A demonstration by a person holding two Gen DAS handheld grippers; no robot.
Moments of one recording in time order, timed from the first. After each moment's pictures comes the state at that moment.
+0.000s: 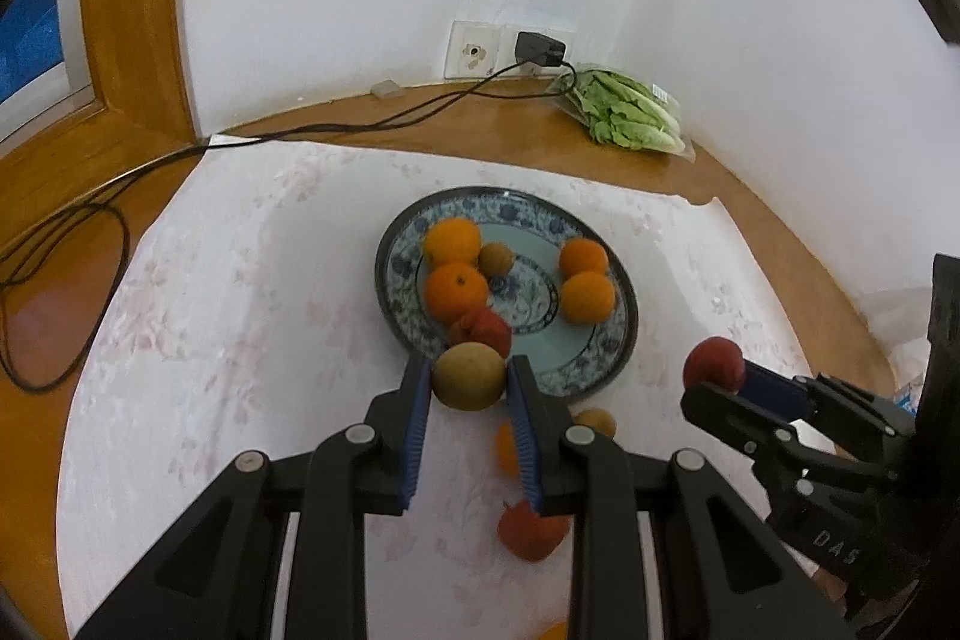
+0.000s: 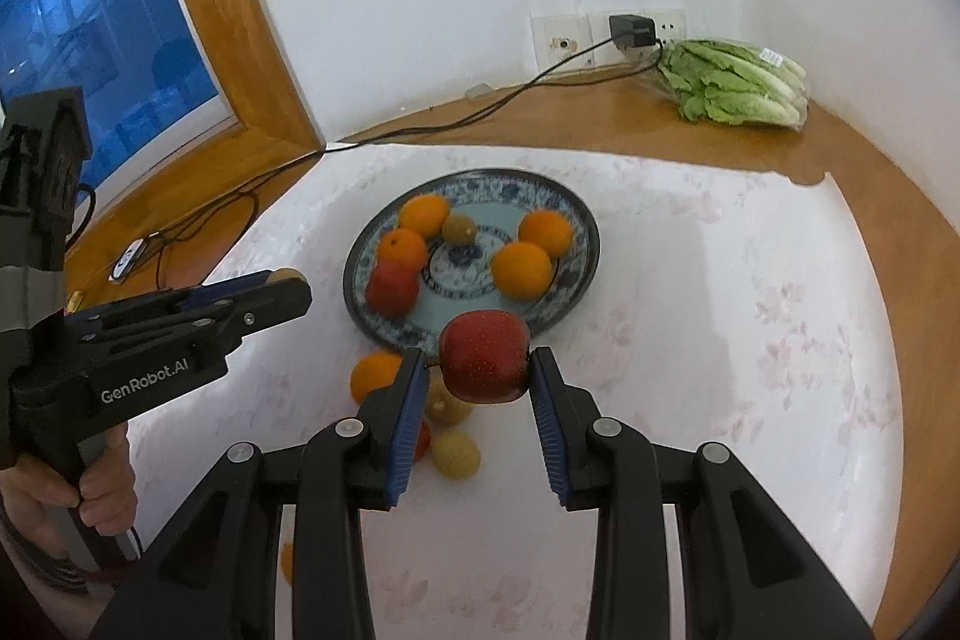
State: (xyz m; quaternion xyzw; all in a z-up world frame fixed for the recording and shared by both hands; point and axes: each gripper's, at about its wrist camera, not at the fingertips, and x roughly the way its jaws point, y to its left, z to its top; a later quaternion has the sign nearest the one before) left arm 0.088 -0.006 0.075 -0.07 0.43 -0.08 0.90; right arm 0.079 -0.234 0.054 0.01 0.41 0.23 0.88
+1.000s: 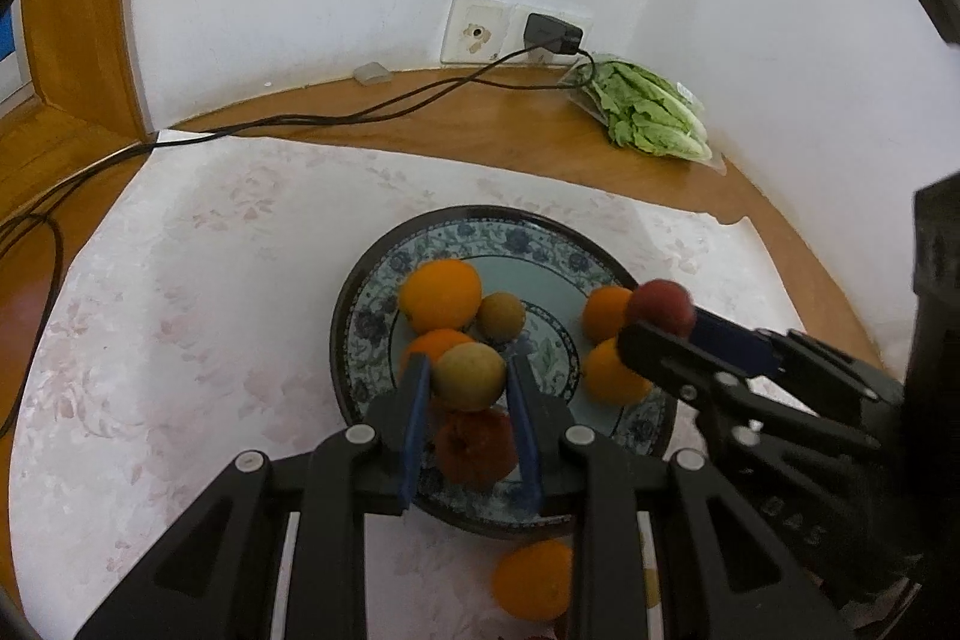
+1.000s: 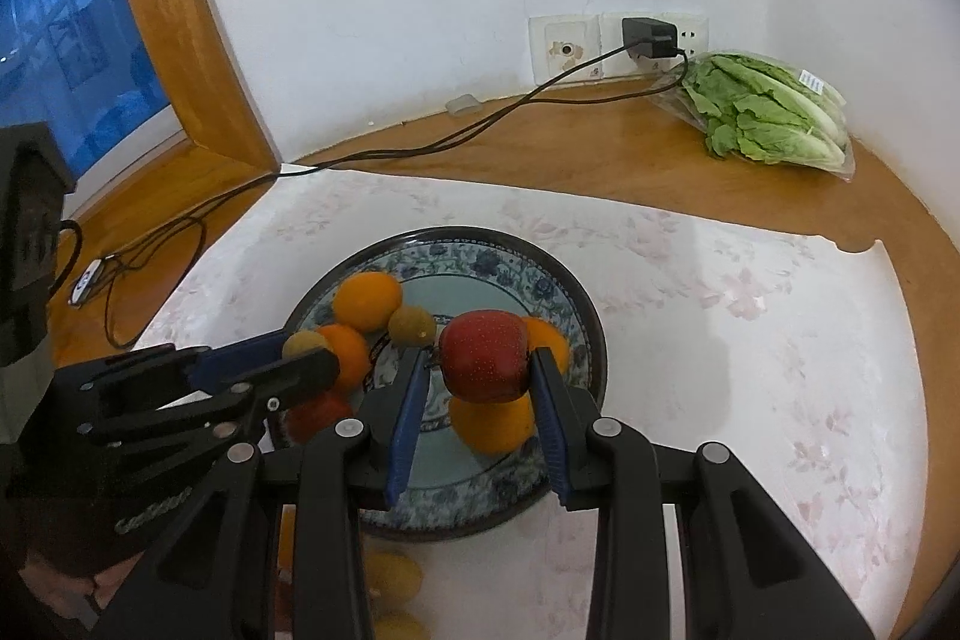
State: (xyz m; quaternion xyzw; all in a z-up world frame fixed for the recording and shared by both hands) left arm 0.154 -0.017 0.042 -0.08 0.44 -0.09 0.89; right arm 0.168 -0.207 0.032 0.00 0.41 0.22 0.88
